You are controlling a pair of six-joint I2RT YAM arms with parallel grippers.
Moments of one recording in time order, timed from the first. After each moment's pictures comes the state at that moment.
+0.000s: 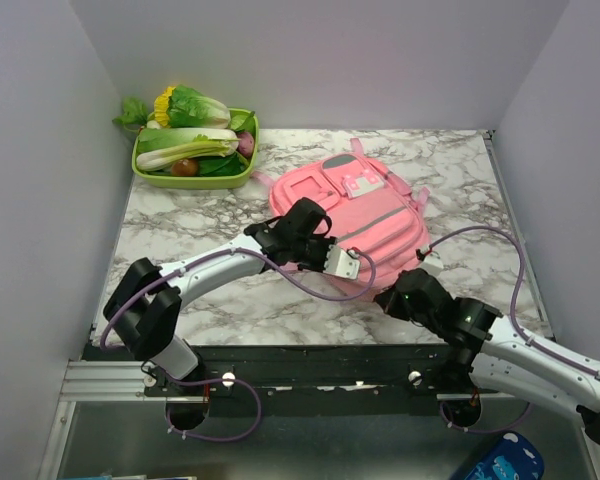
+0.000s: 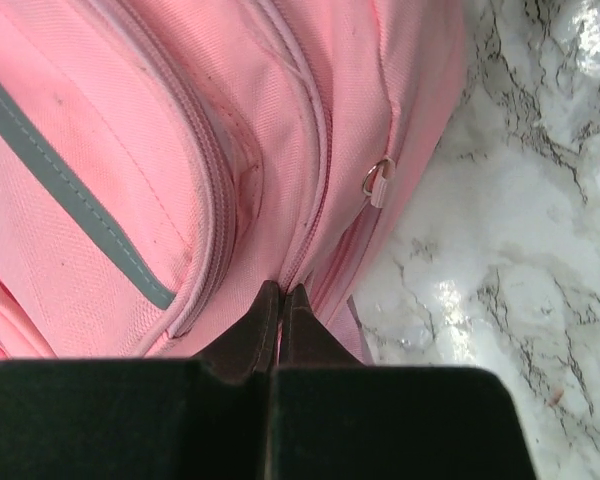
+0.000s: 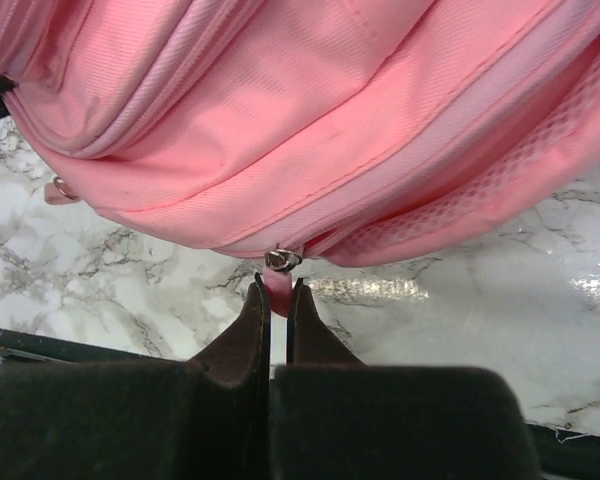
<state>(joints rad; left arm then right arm) -0.85 1.56 1.09 -0.35 0.37 1.02 0.90 0.70 0.46 -0.54 0.37 1.02</state>
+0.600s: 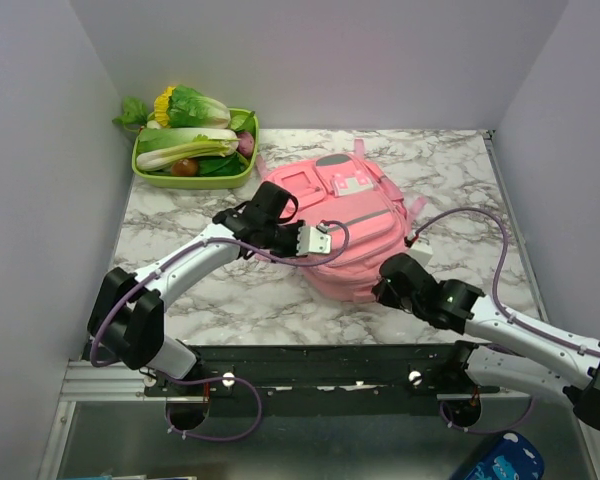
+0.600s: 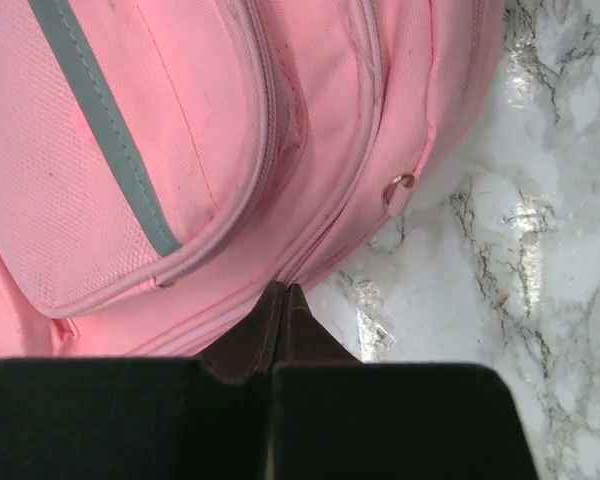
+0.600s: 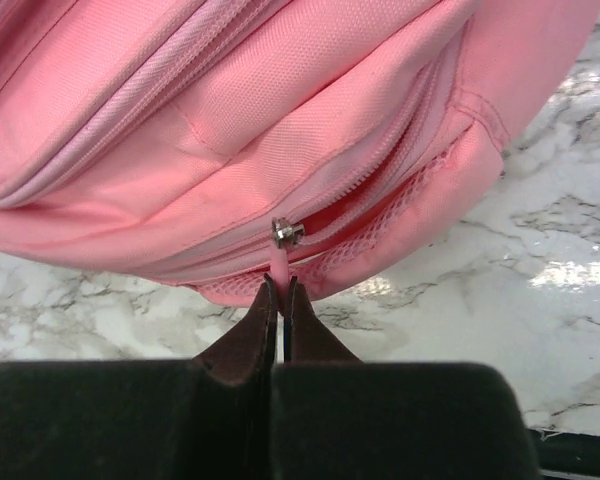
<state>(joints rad) -0.63 1.47 1.10 -0.55 0.49 0.98 0.90 0.91 0.61 -0.58 0.42 0.99</state>
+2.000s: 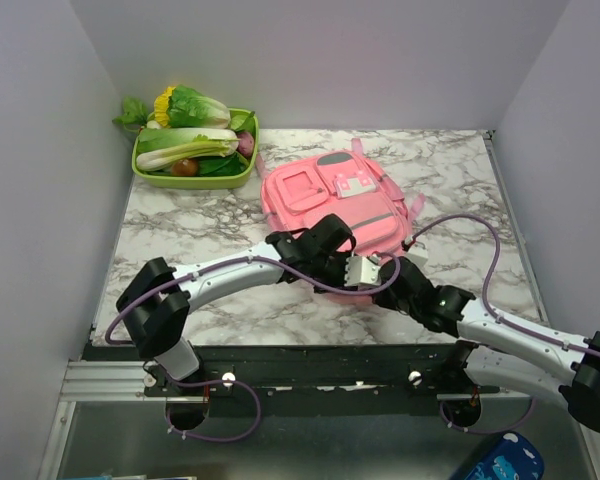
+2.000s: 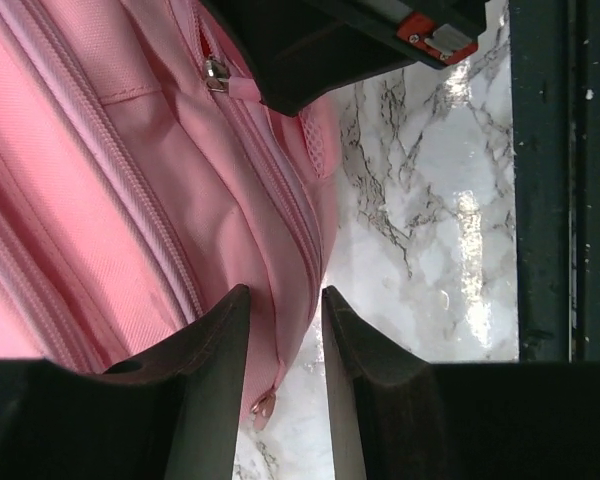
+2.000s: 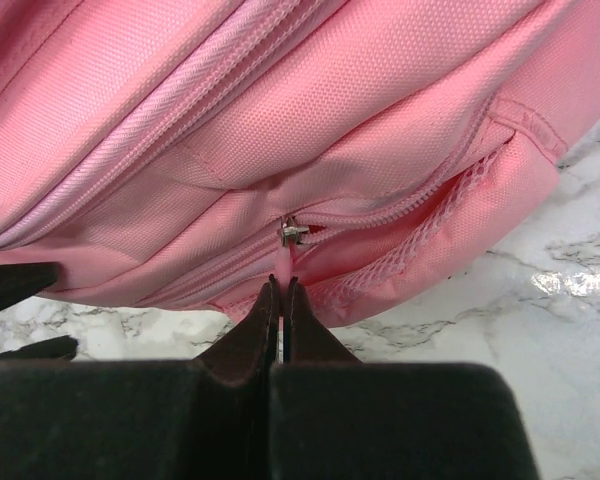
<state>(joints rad) -0.97 1.60 1.20 -0.53 0.37 0.64 0.86 0.95 0.49 -0.36 0.38 0.97</state>
